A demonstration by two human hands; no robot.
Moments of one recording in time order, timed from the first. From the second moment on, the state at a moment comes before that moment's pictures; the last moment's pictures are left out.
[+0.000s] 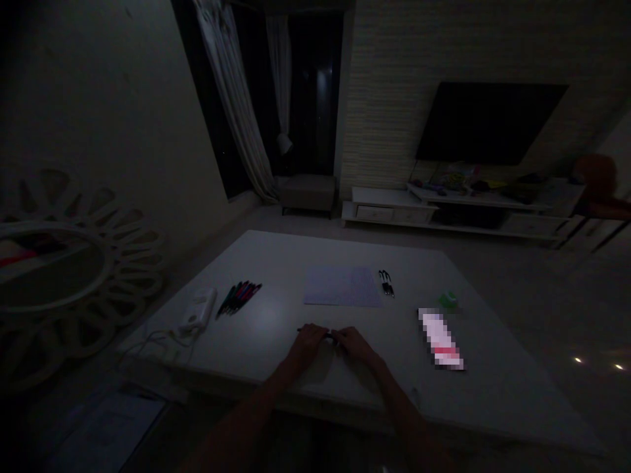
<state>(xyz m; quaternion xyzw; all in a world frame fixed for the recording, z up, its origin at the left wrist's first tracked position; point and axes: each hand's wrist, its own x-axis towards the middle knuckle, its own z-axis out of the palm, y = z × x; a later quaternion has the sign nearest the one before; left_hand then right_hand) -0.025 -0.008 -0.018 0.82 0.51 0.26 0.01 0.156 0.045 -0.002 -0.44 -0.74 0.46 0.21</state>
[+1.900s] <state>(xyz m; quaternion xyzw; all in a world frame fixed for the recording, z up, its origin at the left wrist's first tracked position) -0.024 -0.003 -0.025 0.81 0.51 0.29 -0.03 0.151 0.035 -0.011 -0.48 -0.67 0.46 0.33</state>
